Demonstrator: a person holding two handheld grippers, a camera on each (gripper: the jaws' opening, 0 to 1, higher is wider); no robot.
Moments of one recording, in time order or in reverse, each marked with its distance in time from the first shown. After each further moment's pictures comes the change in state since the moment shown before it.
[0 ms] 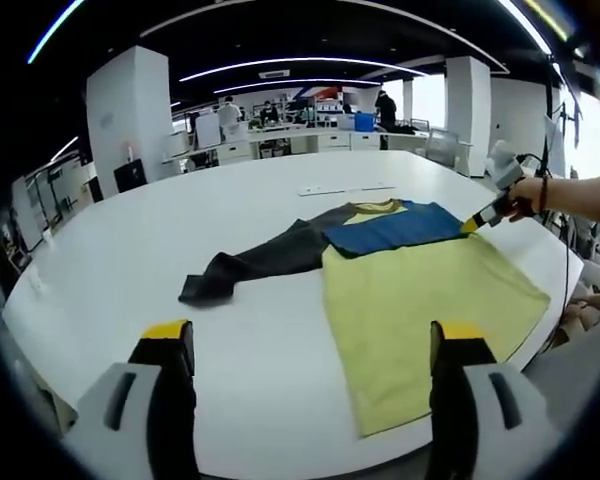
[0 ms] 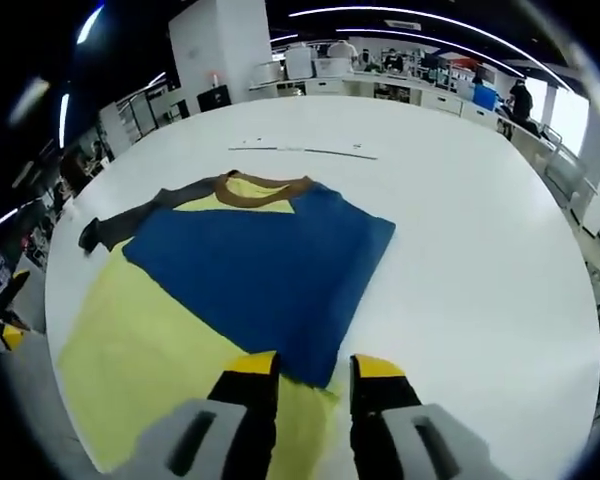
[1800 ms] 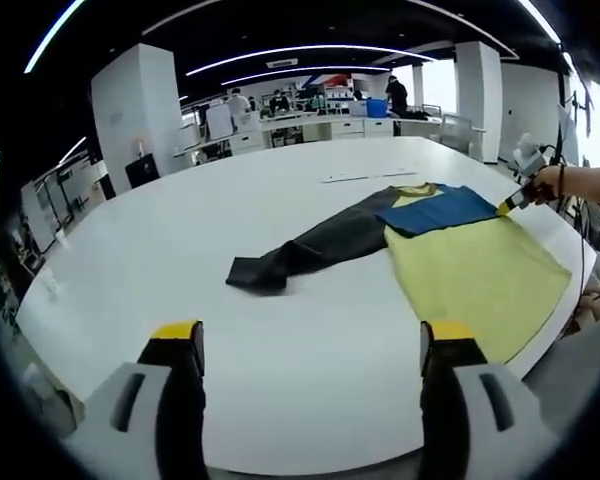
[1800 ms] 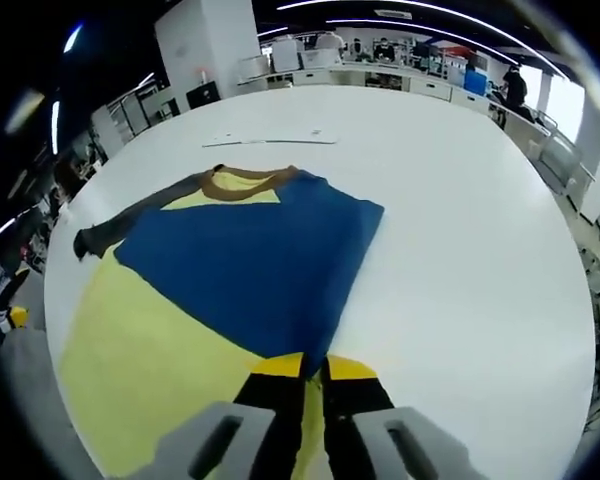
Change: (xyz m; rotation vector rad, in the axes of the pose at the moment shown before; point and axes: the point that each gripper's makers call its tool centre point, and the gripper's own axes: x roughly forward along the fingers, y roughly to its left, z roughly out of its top) left arm -0.002 0.041 -0.006 0.021 0.053 0.069; right arm -0.010 -0.057 -0.009 0.020 0.035 0.004
